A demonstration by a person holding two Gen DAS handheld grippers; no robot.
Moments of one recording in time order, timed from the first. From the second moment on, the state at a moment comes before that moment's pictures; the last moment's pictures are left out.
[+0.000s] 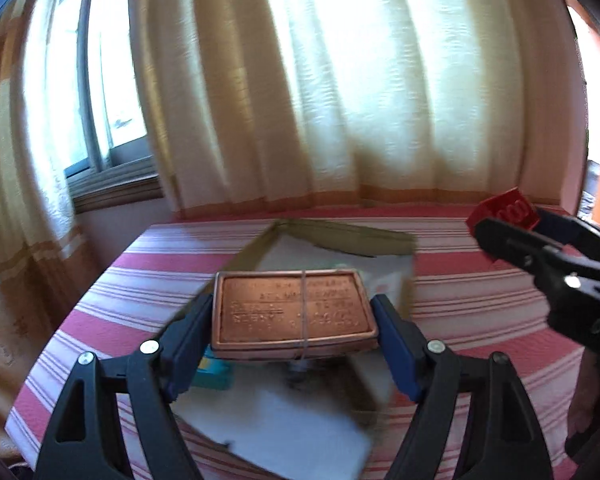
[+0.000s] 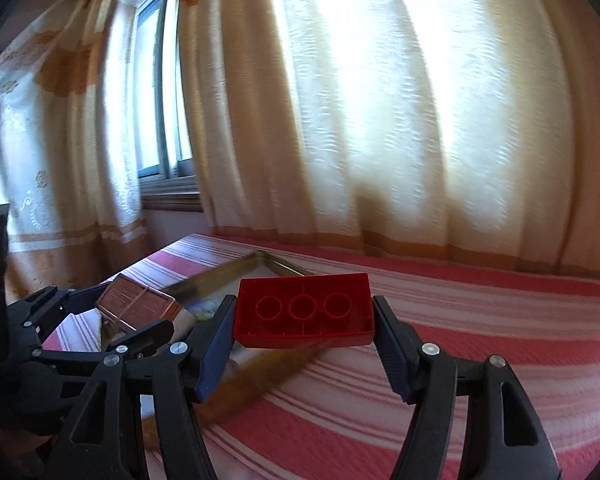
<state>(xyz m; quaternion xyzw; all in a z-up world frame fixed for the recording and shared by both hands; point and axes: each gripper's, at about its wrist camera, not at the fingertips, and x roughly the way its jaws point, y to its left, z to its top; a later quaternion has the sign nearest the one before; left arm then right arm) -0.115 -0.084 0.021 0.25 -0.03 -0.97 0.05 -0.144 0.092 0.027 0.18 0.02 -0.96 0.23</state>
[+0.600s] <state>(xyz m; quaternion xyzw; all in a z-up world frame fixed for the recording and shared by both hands) -0.137 -0.144 -0.006 0.33 0.01 -0.94 0.07 -0.185 0.004 -0.004 0.28 0.05 -0.91 0.29</state>
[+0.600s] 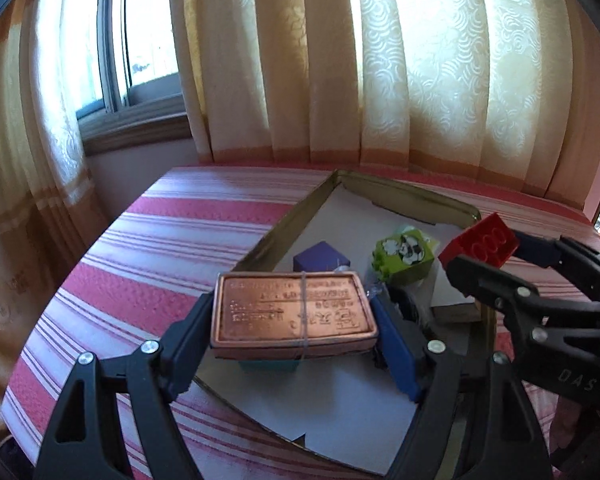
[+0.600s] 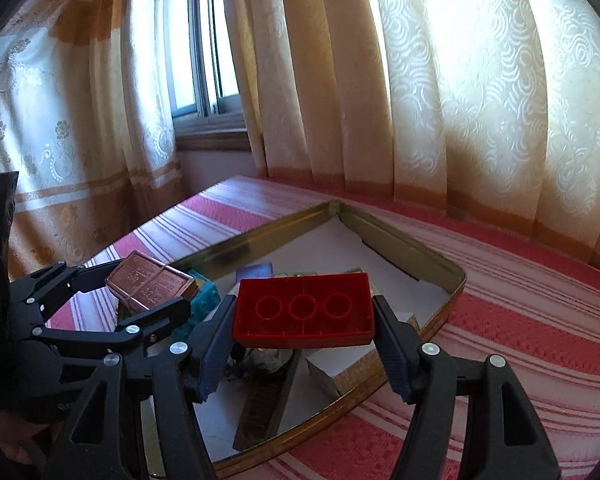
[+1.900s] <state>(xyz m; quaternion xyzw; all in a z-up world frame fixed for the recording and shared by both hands) -0.117 -0.127 0.007 0.32 -0.03 -0.94 0.09 -0.174 0.025 0.008 0.28 0.04 -0.92 0.28</state>
